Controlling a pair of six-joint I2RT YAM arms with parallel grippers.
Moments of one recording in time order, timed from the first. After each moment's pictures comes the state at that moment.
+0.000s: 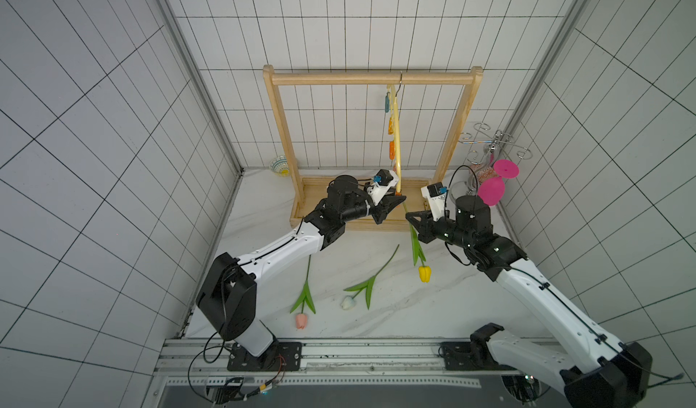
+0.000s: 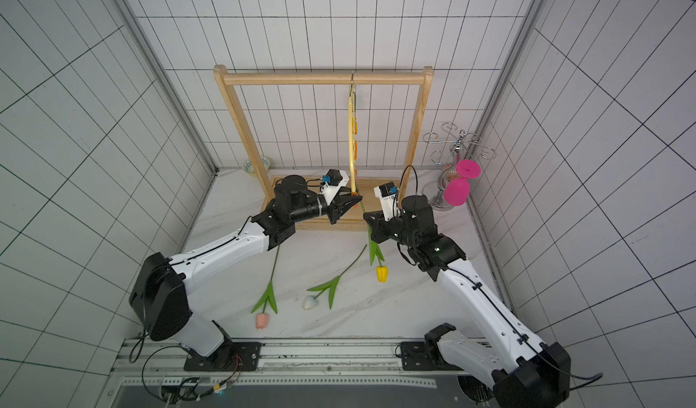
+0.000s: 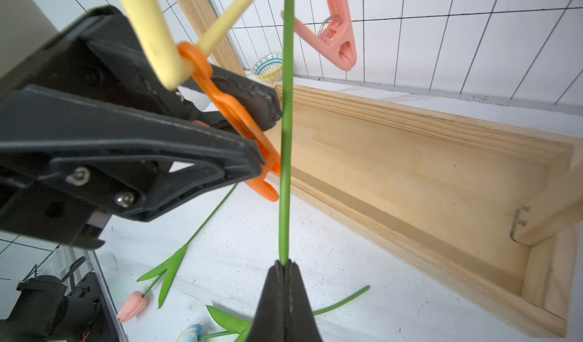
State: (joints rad) left arm -0.70 1.59 1.24 0.25 0.47 0.10; right arm 0.56 1.04 0.91 -0.26 -0.27 0.20
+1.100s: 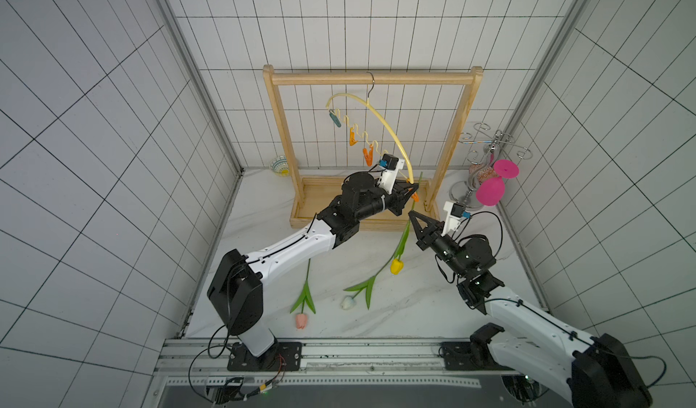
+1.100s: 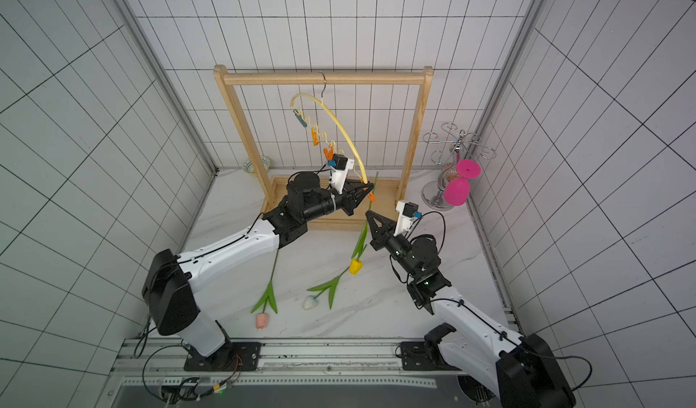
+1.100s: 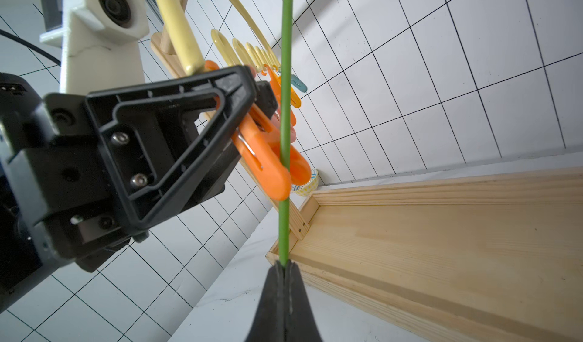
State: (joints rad) left arm -0.79 1.65 1.39 0.22 0.27 -0.29; right arm 0.61 0.98 0.40 0.75 -0.17 0.62
